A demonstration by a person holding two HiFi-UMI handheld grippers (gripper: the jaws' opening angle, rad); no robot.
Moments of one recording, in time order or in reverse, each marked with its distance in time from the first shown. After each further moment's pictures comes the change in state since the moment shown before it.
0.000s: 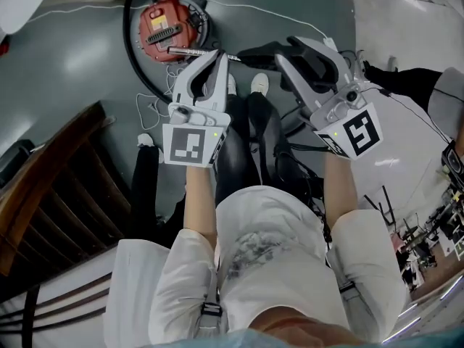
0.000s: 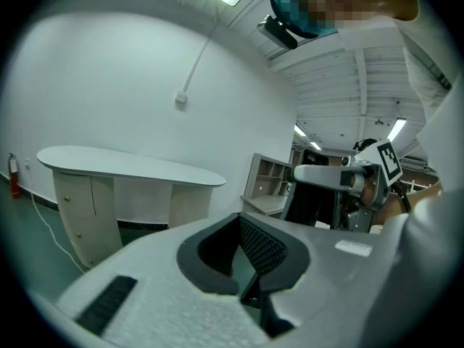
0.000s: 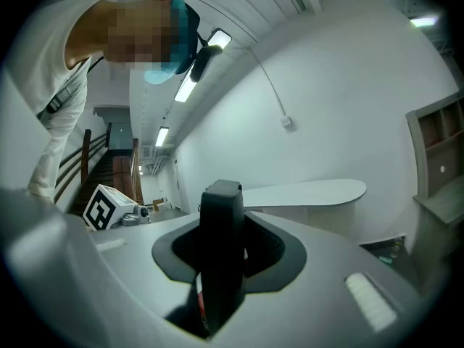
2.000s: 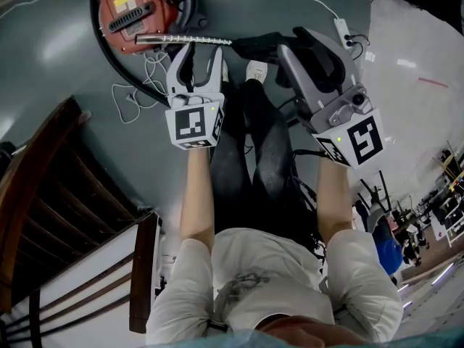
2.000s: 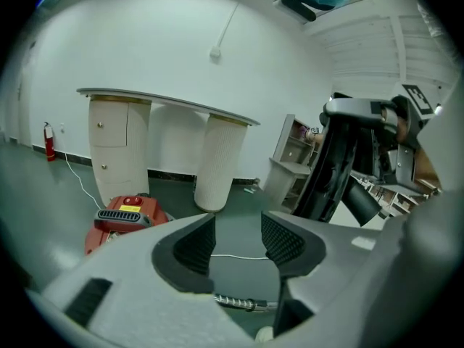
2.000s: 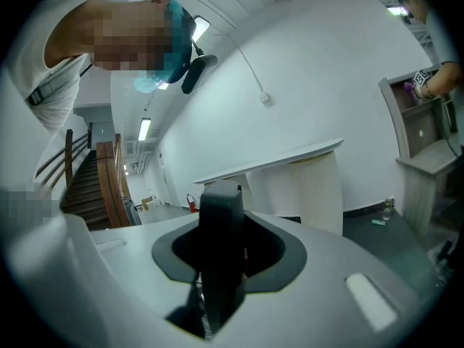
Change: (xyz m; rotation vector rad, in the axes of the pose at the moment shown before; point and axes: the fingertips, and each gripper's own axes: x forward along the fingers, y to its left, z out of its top) left arm 0.040 0.073 -0.267 -0.134 0.196 0.215; right arm 0.017 -0.042 -0.177 0.105 0.066 -0.103
